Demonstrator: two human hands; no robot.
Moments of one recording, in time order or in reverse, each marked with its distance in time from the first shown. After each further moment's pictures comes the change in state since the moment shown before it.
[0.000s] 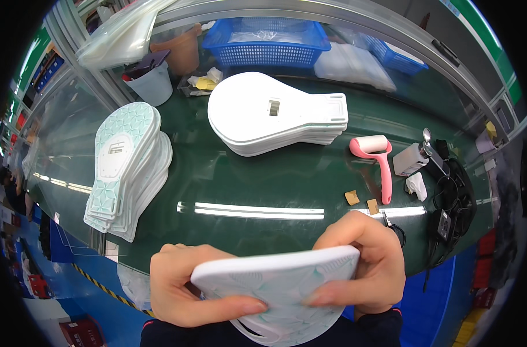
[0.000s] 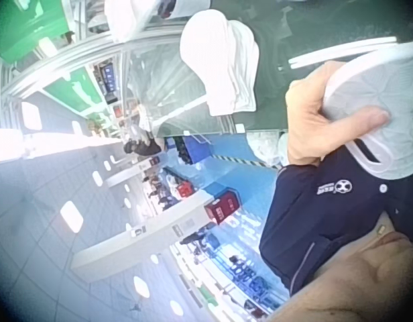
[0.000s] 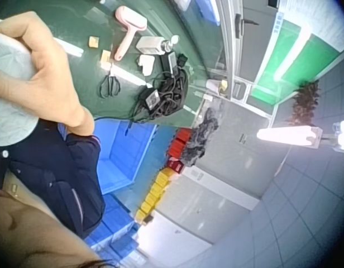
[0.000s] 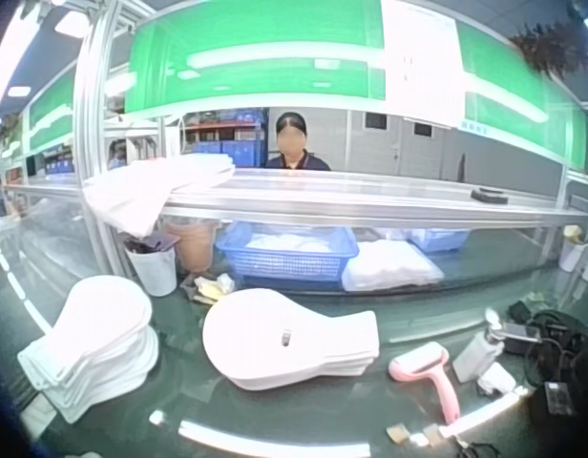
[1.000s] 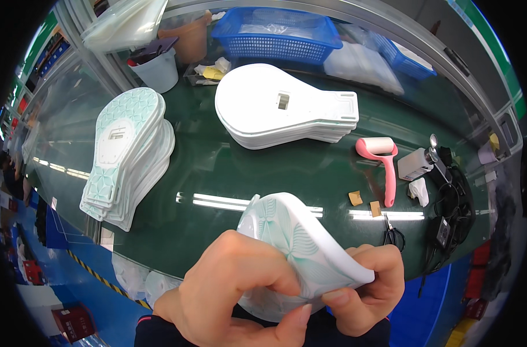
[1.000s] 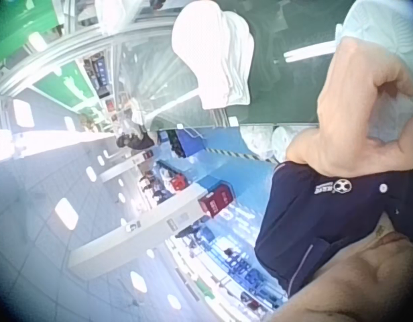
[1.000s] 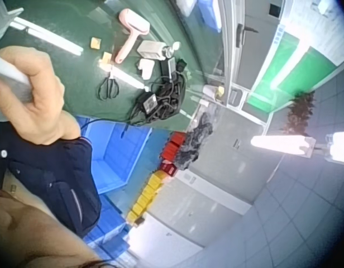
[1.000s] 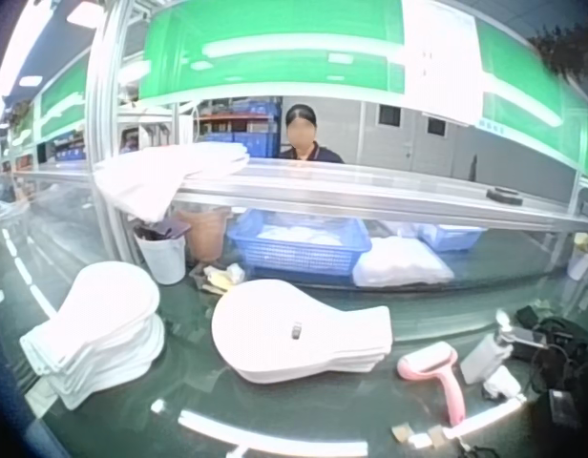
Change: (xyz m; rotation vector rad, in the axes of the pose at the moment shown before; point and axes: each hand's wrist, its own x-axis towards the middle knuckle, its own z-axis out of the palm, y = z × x) left_hand 0.008 -0.002 0.034 0.398 0.185 0.466; right_hand -0.026 0.033 0.034 -0.171 0.563 -0.216
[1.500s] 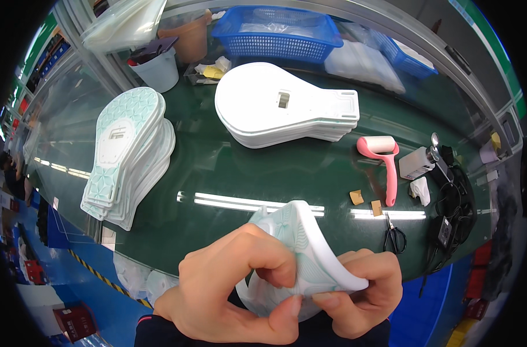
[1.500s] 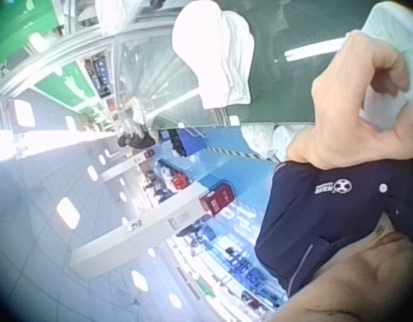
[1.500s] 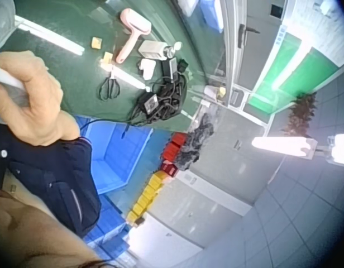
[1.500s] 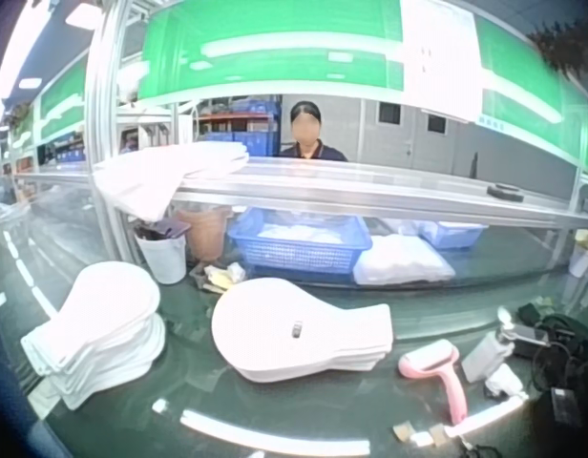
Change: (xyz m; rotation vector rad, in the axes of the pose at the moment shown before) left_hand 0.008 0.000 -0.005 -0.061 -0.128 -0.118; right_hand 0.016 -0.003 0.003 -0.123 -0.248 -0.232
